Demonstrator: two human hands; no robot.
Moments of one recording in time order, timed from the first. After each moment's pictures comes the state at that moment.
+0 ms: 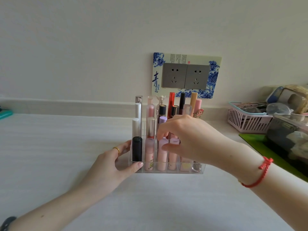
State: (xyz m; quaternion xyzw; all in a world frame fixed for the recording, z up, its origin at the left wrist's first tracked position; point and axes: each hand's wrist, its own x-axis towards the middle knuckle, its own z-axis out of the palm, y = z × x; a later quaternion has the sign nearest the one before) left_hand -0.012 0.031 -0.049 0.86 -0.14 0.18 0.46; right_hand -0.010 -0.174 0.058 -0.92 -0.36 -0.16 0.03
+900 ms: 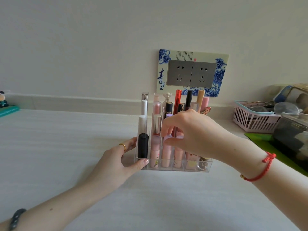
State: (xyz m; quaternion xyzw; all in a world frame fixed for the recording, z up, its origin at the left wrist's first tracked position) left_hand -0.012 0.033 -0.050 0.86 -0.15 0.18 0.45; right_hand -0.002 -0.167 0.058 -0.92 -0.35 -0.15 0.06
